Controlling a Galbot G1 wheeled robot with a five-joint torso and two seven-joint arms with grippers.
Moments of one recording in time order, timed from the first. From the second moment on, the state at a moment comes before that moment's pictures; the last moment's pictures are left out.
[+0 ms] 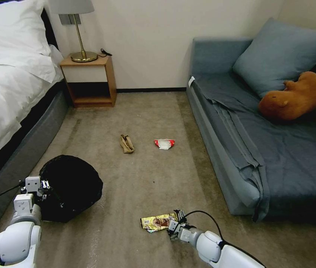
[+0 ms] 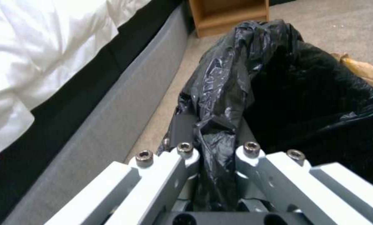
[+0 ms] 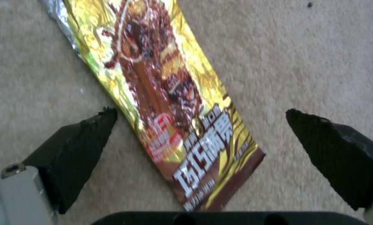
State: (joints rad) left arm 1.37 -1.31 -0.92 -1.86 -0.04 0.30 0.04; right arm -0.98 1.14 -0.33 1.24 -0.29 -0.16 -0.11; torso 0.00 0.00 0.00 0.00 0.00
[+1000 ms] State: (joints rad) left arm 1.36 -1.31 -0.93 -1.84 -0.06 0.29 0.04; right arm -0.93 1.22 -0.34 1.11 -0.28 -0.10 -0.11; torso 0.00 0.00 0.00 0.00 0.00
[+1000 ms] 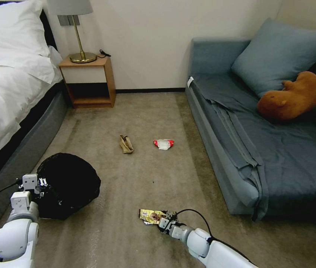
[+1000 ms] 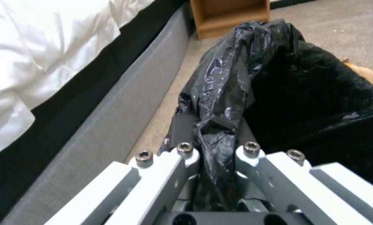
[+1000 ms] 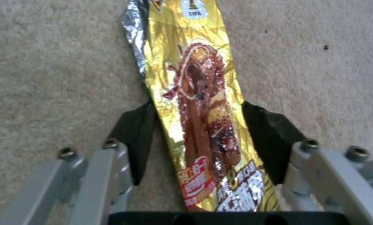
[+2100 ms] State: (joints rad) left arm 1.39 -1.32 -0.91 -1.89 -0.07 0.29 0.05; right arm -0.78 1.17 -0.25 1.30 -0.28 -0.02 -0.11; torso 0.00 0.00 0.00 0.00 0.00
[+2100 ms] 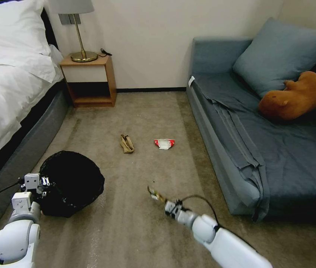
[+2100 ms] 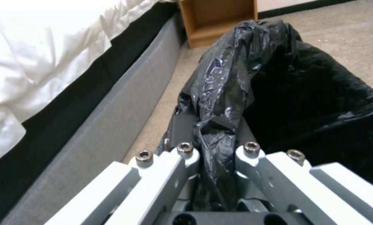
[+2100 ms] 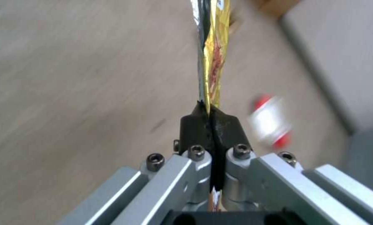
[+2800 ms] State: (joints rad) left arm 1.38 -1.35 -0.85 -1.88 -0.09 0.24 0.11; right arm -0.51 1.38 -0.62 1.40 0.45 0.08 -0.02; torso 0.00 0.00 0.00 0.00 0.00
